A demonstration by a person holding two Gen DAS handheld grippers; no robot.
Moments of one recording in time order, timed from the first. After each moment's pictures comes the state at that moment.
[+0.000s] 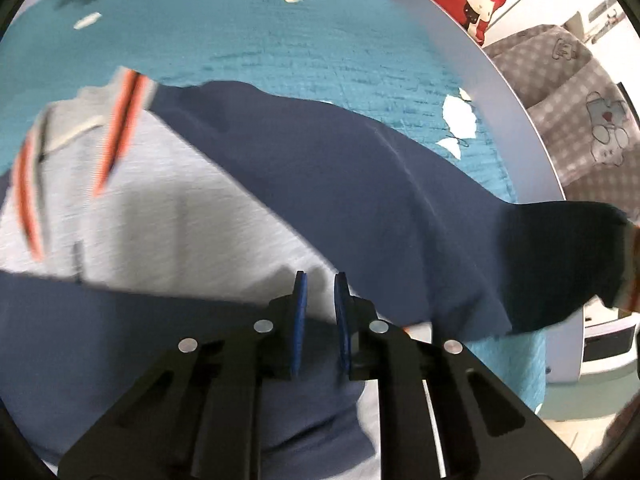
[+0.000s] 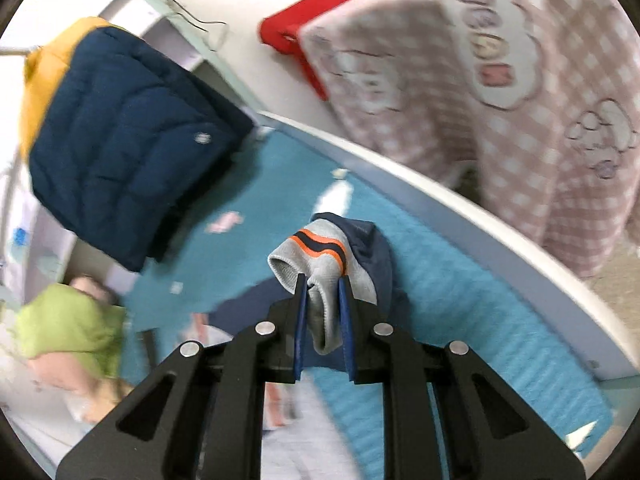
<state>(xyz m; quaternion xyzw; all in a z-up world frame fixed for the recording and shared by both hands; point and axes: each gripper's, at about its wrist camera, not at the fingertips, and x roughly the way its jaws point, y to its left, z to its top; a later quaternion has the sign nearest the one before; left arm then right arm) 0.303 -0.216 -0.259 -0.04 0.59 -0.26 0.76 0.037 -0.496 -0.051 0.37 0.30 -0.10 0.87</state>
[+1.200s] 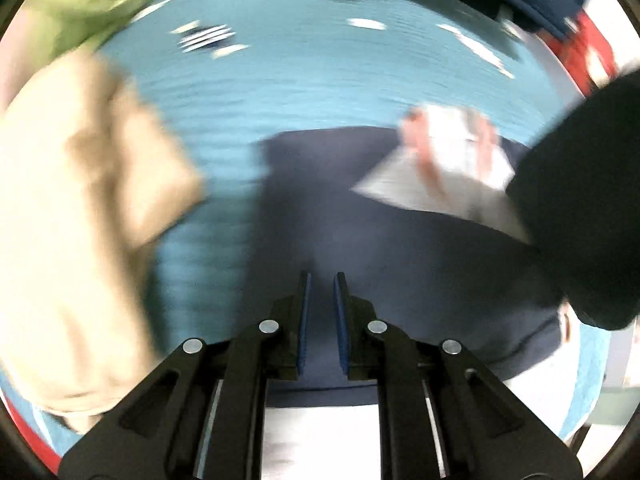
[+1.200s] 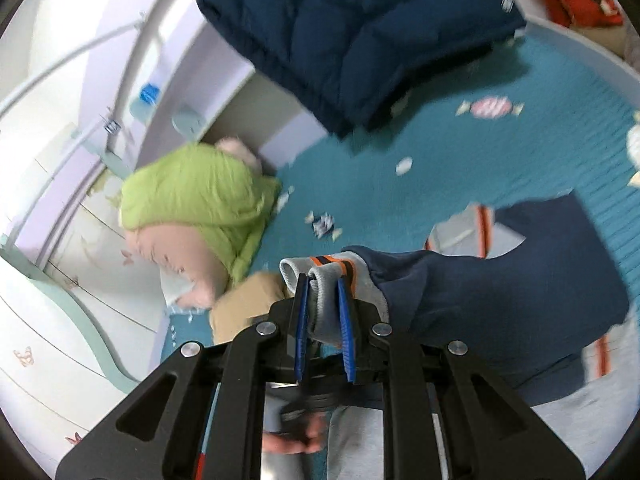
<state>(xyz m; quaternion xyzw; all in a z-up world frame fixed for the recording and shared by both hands) 0.274 0.086 -0.200 -0.04 0.59 -0.04 0.81 0.191 -0.147 -0.017 0.30 0.40 0.19 0.85</state>
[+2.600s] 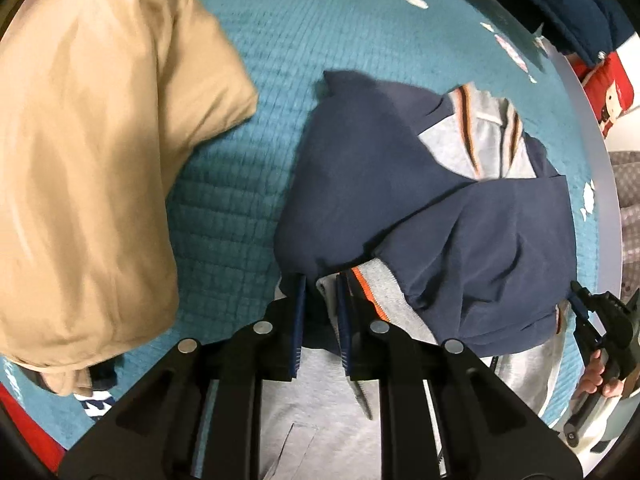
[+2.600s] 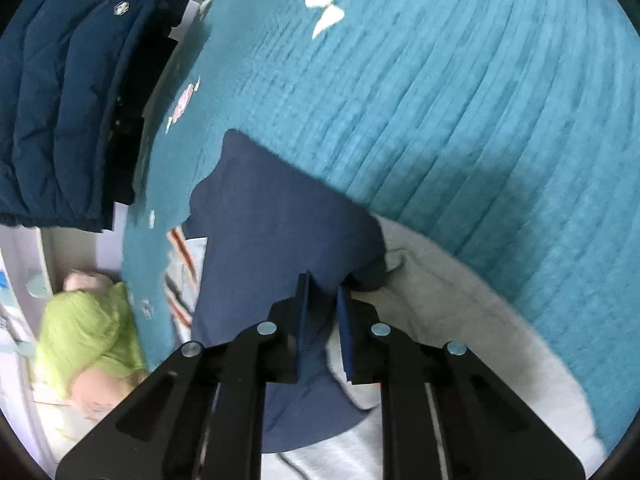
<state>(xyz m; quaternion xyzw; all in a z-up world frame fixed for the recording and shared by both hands) 0.254 0.111 -0.215 -0.10 0.63 -0.03 0.77 0.150 -0.363 -0.212 0.48 0.46 -0.13 0.73</state>
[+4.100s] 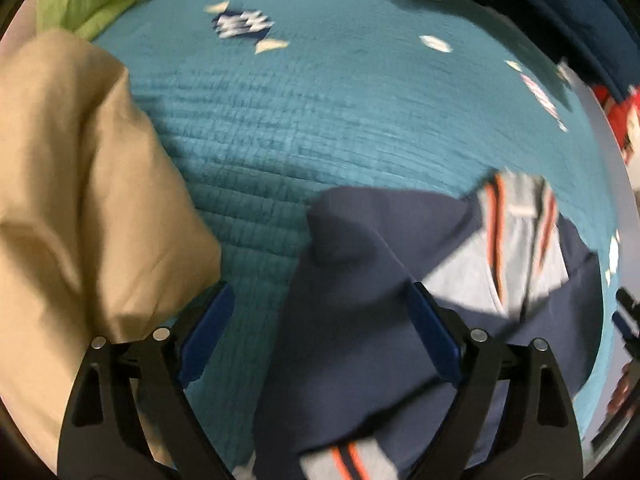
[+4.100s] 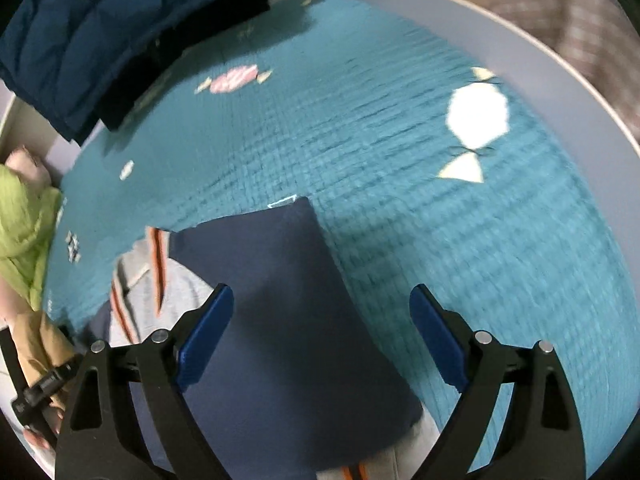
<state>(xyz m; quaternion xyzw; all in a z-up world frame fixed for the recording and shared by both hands) 0.361 0.104 -0.239 -0.09 0.60 0.01 0.79 0.284 -0.346 -0.176 0.21 0.51 -0.09 0.83</state>
